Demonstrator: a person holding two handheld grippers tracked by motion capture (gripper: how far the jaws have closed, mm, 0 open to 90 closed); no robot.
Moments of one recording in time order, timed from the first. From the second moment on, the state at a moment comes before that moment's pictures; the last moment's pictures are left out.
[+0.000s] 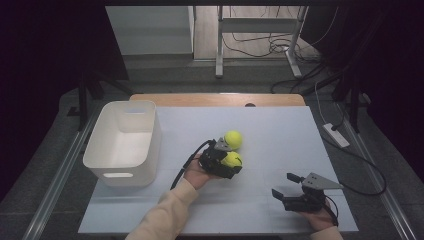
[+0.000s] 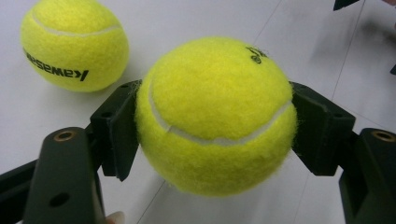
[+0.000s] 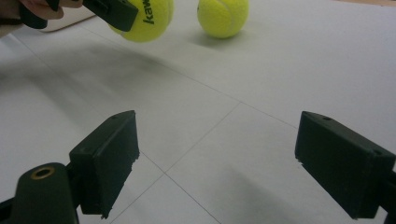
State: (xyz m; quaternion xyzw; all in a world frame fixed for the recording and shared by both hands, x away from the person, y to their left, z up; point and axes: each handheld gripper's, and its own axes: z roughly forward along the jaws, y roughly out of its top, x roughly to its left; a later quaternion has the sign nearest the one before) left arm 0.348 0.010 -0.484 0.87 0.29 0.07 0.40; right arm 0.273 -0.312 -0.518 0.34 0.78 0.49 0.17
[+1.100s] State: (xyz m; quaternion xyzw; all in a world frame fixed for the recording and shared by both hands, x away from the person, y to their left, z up) left arm 0.338 0.032 -0.467 0.85 0.30 0.10 0.43; right arm 0.273 -0.312 -0.518 0.34 0.78 0.49 0.17
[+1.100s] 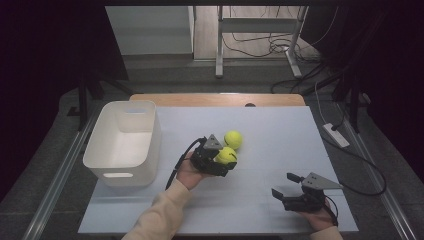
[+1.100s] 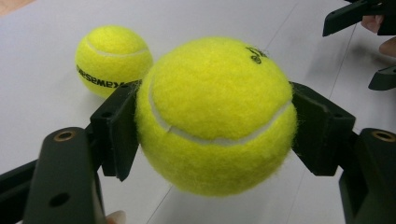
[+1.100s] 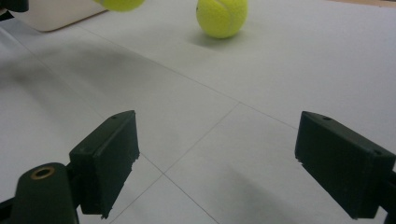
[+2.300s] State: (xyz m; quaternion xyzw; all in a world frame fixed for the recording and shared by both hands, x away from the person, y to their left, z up) left arm 0.332 0.052 -0.451 0.83 0.30 0.11 0.46; right arm 0.273 -0.312 -0.518 0.34 0.78 0.49 0.18
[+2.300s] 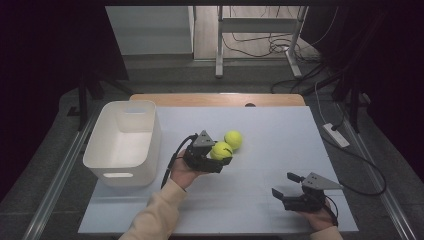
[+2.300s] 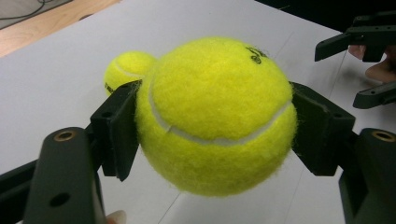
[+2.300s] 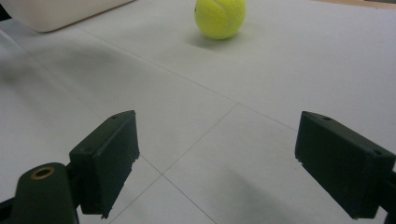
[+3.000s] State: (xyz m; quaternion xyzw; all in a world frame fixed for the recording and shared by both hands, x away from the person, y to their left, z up) left arm 0.329 0.061 -0.440 0.82 0.31 0.13 0.47; right arm 0.273 -0.311 -0.518 0.34 0.78 0.49 0.18
